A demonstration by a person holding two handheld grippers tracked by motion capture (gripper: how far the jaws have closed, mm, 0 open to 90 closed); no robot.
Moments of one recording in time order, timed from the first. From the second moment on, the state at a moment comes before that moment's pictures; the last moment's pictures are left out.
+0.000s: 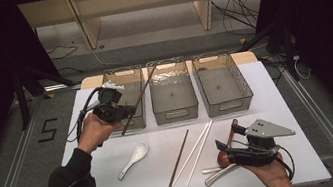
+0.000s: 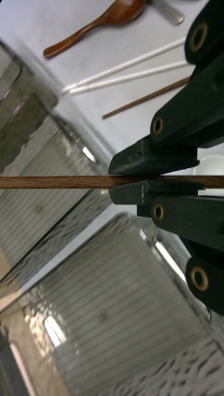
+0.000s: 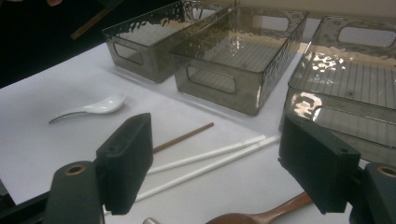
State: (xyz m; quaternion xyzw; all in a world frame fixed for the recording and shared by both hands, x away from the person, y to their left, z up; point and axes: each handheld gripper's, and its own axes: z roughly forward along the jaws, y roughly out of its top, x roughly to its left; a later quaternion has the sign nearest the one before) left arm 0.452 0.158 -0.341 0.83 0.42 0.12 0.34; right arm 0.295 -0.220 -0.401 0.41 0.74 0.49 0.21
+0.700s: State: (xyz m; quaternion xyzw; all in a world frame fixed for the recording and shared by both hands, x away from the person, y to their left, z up) left arm 0.510 0.181 -0.352 0.80 0.48 0.14 0.33; right arm 0.295 -0.221 -0.401 0.41 0.74 0.49 0.21
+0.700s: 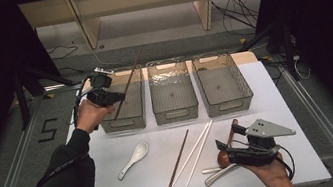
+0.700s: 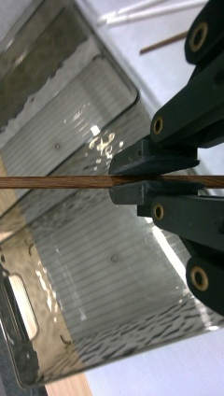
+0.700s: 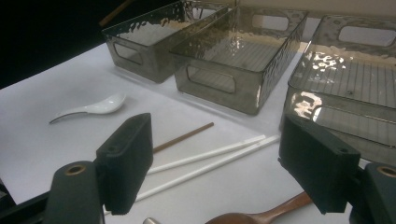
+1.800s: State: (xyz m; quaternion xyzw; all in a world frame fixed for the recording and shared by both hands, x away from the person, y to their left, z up) left arm 0.550 0.212 -0.400 0.76 0.56 0.16 0.28; right arm 0.296 -0.222 -0.401 0.41 0.74 0.49 0.21
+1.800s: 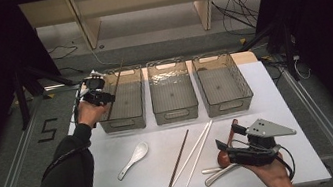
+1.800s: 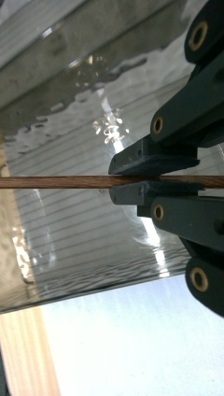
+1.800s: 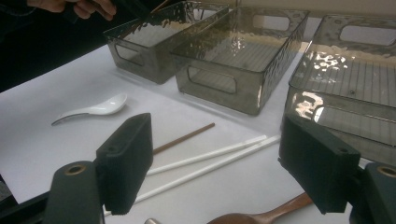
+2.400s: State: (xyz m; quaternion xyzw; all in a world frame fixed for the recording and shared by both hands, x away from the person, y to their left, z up) left arm 0.503 0.194 -0.385 0.77 0.54 0.11 0.32; right arm 0.296 -0.222 -0.401 0.41 0.74 0.49 0.21
